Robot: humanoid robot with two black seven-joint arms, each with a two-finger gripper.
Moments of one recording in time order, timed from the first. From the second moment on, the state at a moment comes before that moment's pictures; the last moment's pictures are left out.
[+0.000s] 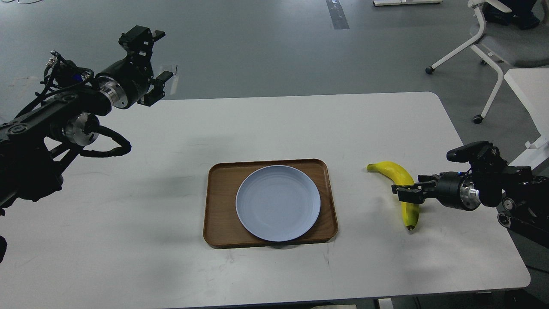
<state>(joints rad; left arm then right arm) -0.98 0.45 -0.48 -0.79 0.23 -0.16 -0.16 0.78 -0.77 0.09 1.07 -1.61 0.15 0.25</state>
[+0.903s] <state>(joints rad) -0.92 0.41 -0.54 -0.81 0.24 -0.14 -0.38 1.01 -0.56 -0.02 1.07 -1.62 0.00 0.44</state>
